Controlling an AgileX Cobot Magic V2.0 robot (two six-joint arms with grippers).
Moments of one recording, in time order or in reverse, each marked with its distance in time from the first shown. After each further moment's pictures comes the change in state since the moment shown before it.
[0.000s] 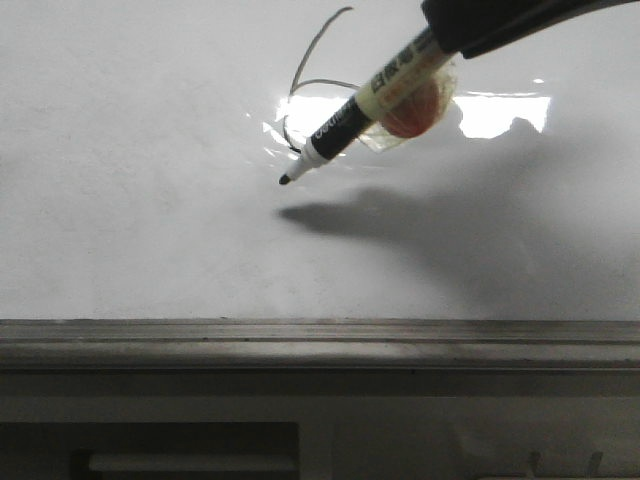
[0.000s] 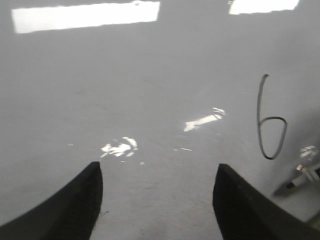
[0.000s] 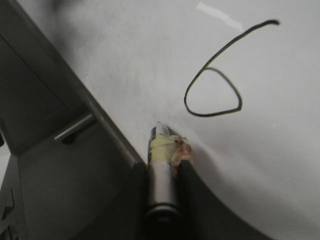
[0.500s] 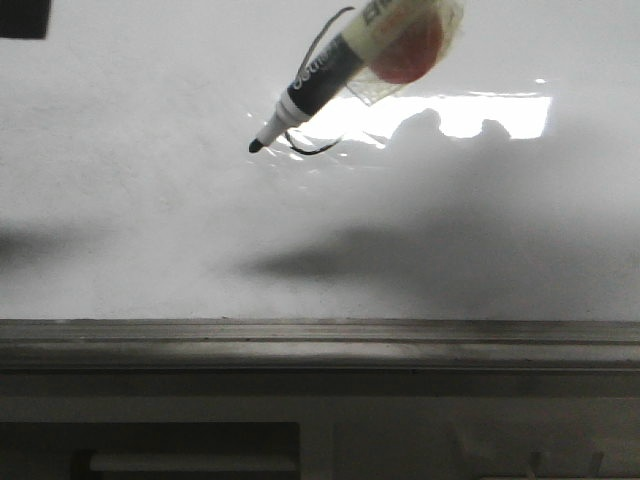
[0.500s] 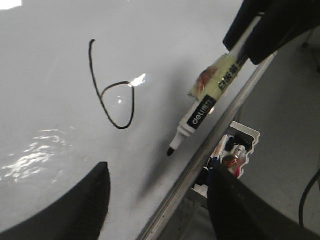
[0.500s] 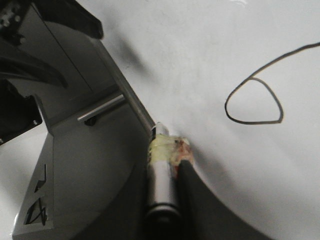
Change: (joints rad) left arm -0.437 0.110 -0.011 0.002 -0.022 0.100; right arm 0.004 0.012 -0.138 -0.014 0.191 0.004
